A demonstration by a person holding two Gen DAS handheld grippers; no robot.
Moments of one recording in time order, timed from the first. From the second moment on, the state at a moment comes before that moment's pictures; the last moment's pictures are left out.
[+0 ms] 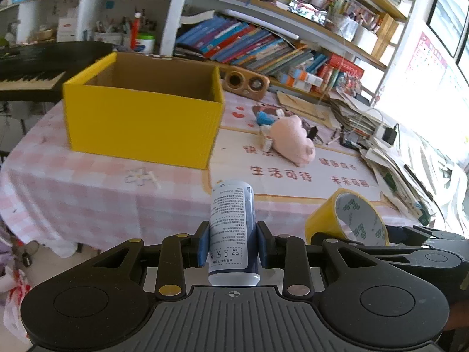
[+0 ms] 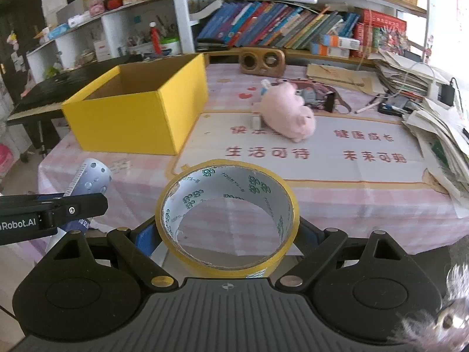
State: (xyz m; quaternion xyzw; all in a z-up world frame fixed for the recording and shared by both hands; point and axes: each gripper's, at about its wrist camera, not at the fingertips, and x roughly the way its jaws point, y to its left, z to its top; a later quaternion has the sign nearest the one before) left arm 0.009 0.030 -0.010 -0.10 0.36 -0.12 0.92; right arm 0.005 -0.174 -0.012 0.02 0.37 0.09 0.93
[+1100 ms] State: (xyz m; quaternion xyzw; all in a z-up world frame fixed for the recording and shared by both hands) left arm -0.022 0.110 -0.005 -0.15 0.33 -0.05 0.93; right arm 0.000 -0.088 -0.004 -0.03 0.36 0.18 0.91
